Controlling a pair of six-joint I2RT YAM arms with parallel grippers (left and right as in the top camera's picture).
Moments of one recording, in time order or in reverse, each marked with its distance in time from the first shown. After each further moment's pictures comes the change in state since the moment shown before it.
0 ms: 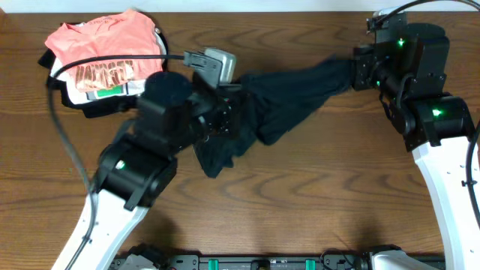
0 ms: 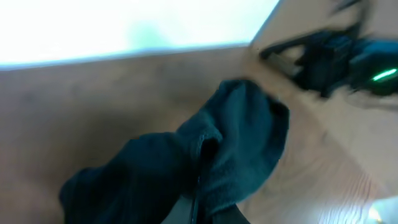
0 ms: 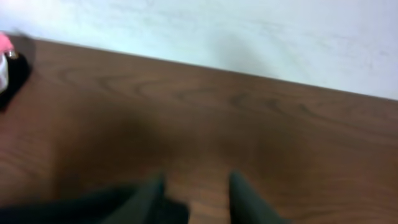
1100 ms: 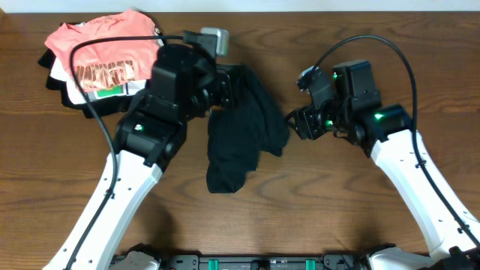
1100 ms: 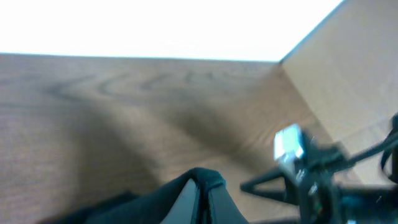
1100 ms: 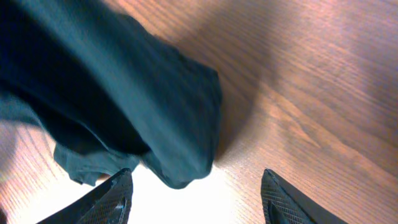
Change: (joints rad) left arm 0.108 0.135 0.000 0.169 0.000 -0.086; right arm 0.183 0.076 -0.245 -0.062 -0.345 -0.078
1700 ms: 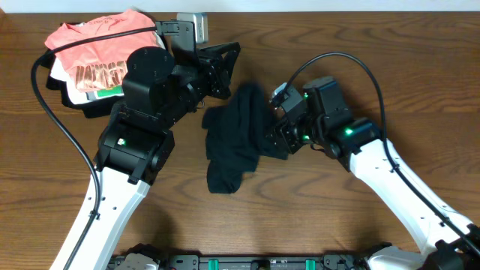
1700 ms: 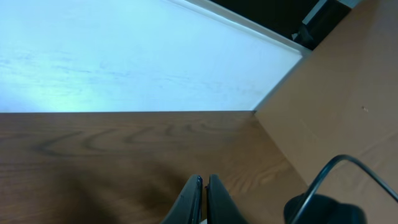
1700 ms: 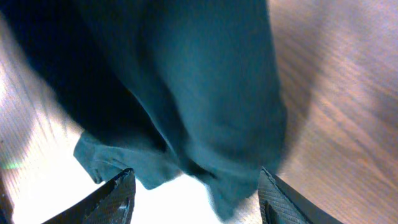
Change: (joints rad) left arm 0.015 -0.074 0.000 0.143 -0.007 -0.073; right arm 0.142 0.018 -0.119 0.178 -0.016 0.024
